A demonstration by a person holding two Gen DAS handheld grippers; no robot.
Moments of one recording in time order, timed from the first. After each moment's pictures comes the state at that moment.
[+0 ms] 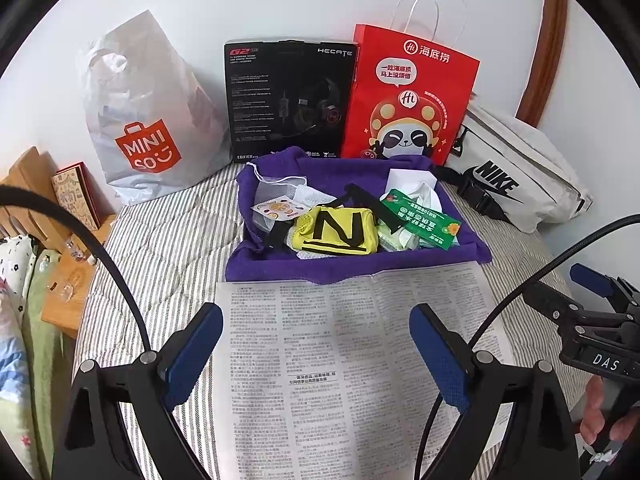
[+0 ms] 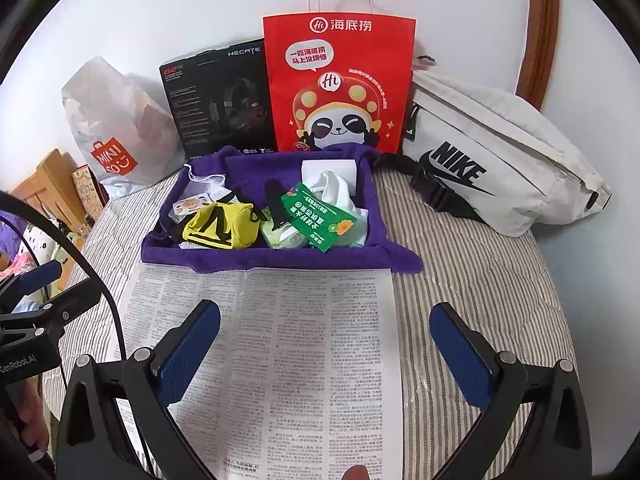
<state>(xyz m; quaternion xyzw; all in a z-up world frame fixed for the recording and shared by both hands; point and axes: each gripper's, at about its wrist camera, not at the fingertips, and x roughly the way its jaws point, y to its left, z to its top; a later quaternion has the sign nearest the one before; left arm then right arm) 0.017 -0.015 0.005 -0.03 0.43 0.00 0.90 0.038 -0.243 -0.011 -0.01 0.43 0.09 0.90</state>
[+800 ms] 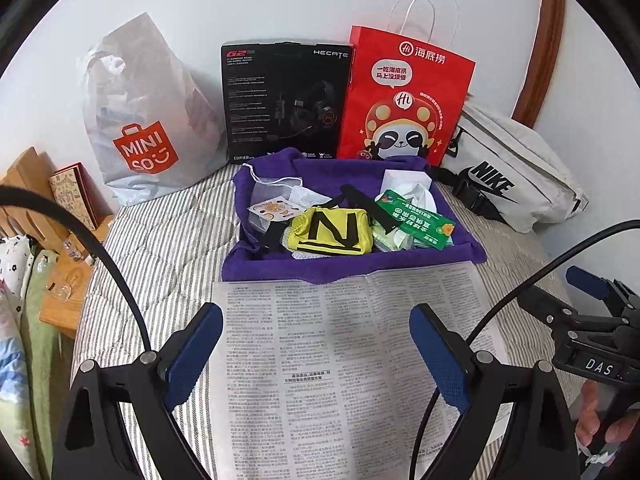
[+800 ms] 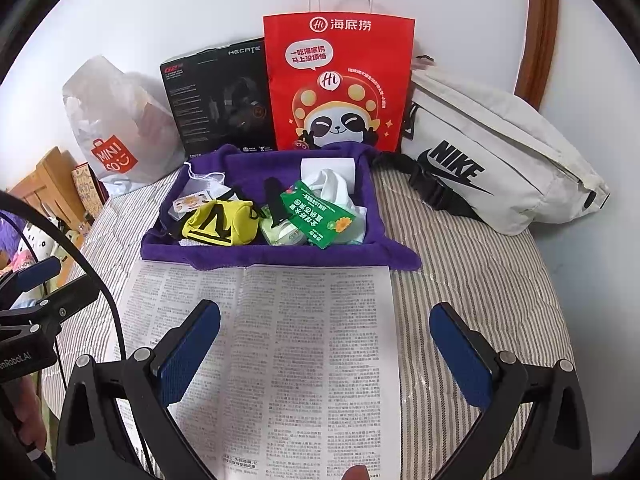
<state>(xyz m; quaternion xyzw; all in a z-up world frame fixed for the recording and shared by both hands) 0.015 -0.018 0.008 -0.03 0.43 0.00 0.90 0.035 -0.245 -0.008 -0.01 0.43 0.08 0.90</state>
